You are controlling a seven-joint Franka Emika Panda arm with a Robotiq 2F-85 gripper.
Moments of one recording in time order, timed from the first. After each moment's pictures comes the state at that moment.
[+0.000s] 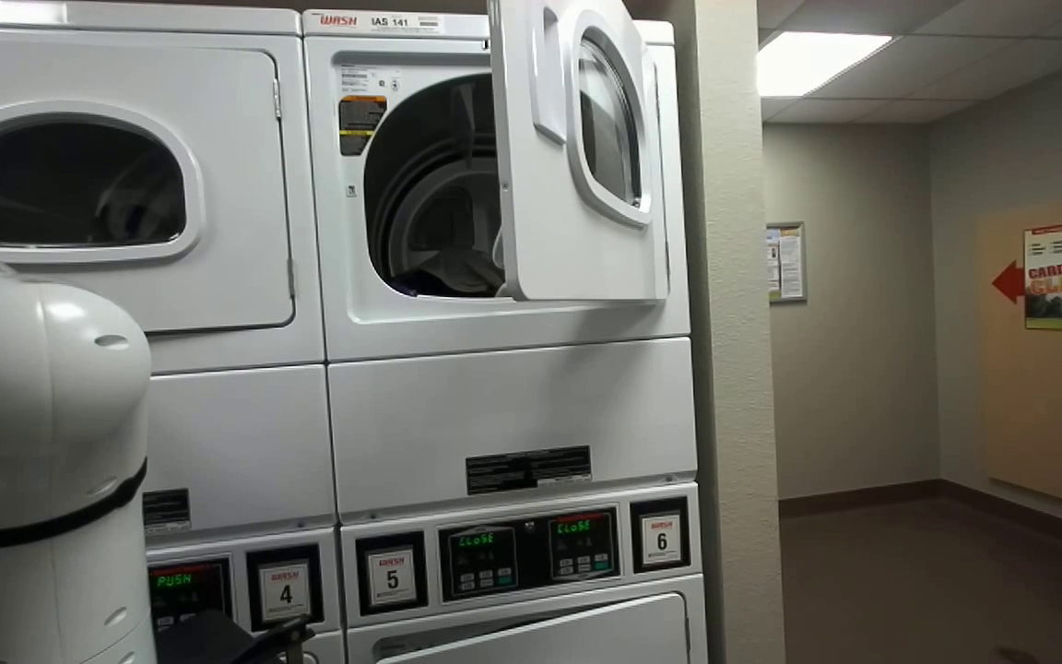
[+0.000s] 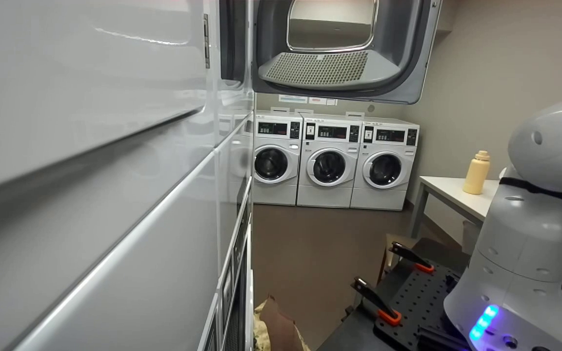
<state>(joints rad) -0.06 -0.88 -0.29 -1.81 -0.15 1.56 0.04</state>
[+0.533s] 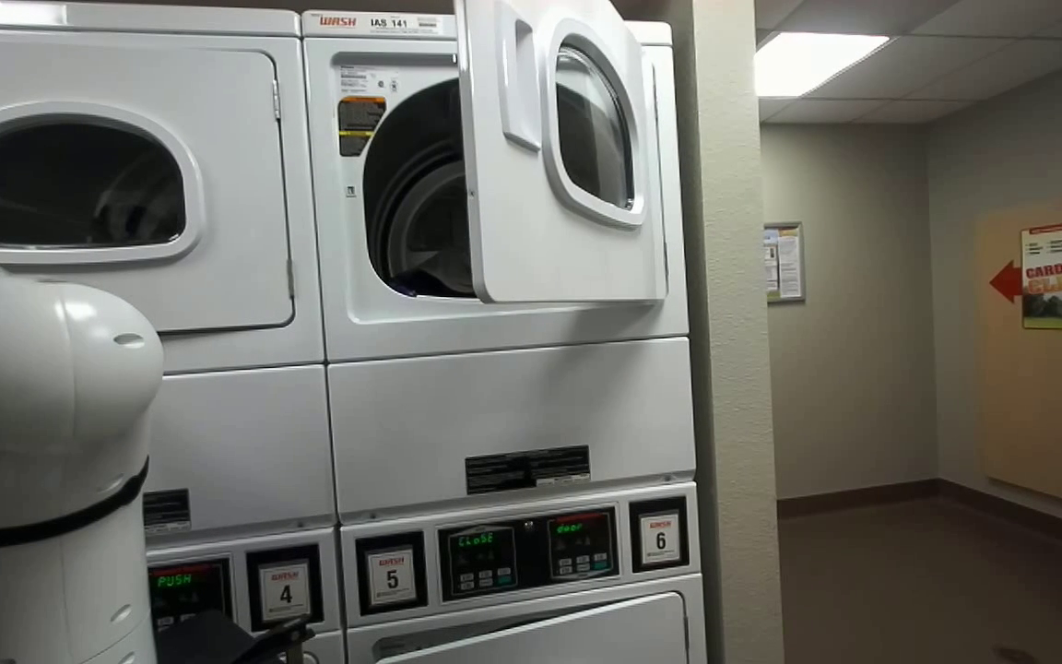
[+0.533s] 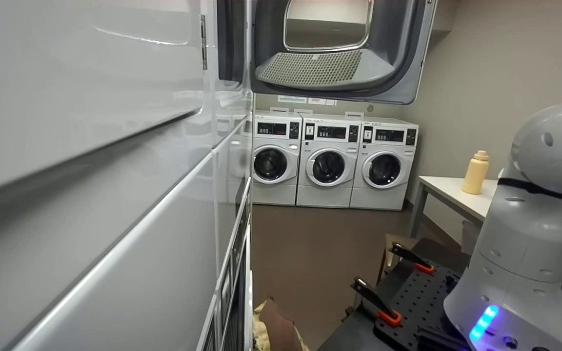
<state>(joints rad) 0.01 -0.90 -0.37 -1.89 0.12 1.63 -0.16</state>
